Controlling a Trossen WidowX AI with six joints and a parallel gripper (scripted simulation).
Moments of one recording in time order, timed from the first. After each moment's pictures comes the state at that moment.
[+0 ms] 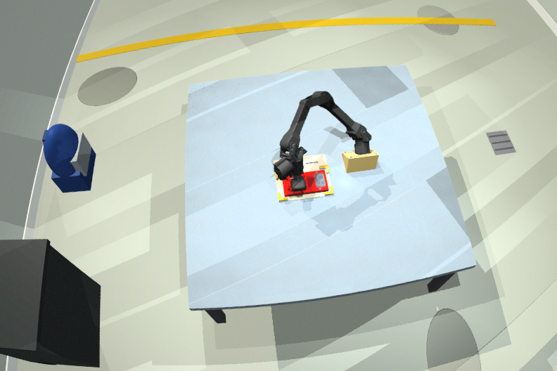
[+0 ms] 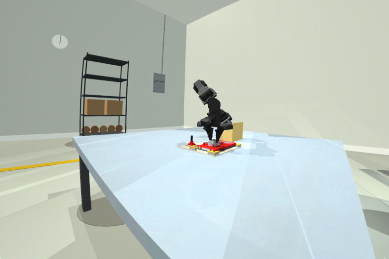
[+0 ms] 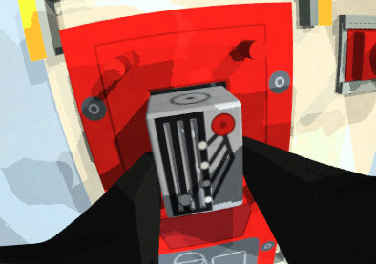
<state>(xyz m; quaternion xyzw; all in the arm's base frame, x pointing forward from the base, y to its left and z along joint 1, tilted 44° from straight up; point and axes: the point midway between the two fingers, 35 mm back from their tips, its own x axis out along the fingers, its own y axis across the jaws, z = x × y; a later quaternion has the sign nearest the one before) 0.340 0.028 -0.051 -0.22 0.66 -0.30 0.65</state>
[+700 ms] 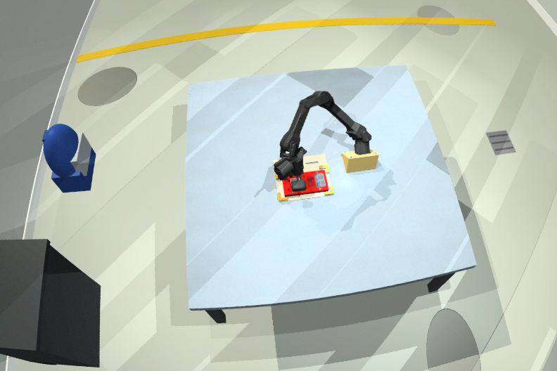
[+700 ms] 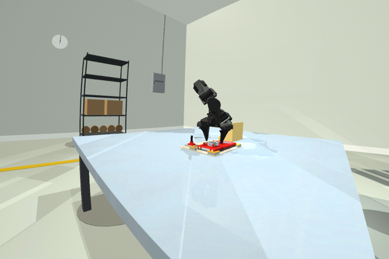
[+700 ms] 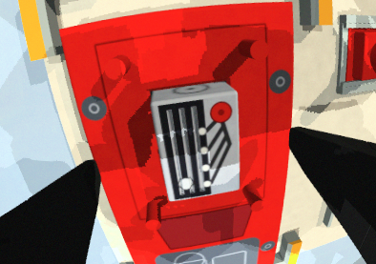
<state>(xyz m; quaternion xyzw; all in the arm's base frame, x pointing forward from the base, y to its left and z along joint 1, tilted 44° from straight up) 0.340 0.028 -0.051 -0.22 0.66 -0.30 0.65</state>
